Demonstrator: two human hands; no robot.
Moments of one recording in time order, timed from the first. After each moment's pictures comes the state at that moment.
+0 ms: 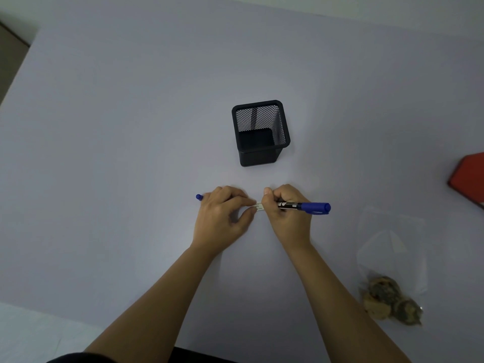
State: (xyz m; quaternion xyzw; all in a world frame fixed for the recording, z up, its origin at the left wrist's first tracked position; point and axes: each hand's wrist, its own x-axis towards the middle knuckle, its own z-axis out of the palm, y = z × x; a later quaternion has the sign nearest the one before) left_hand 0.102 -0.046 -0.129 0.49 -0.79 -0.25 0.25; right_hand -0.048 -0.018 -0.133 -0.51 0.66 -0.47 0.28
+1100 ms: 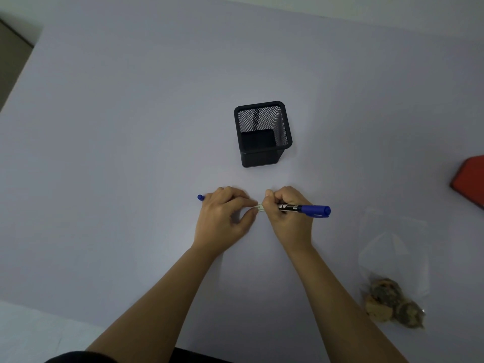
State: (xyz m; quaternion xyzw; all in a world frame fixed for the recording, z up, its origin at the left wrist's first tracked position) left_hand 0.101 -0.046 -0.129 0.49 -0.80 -0.26 0.25; right_hand -0.047 -0.016 -0.134 -0.51 0.66 -0.48 0.27
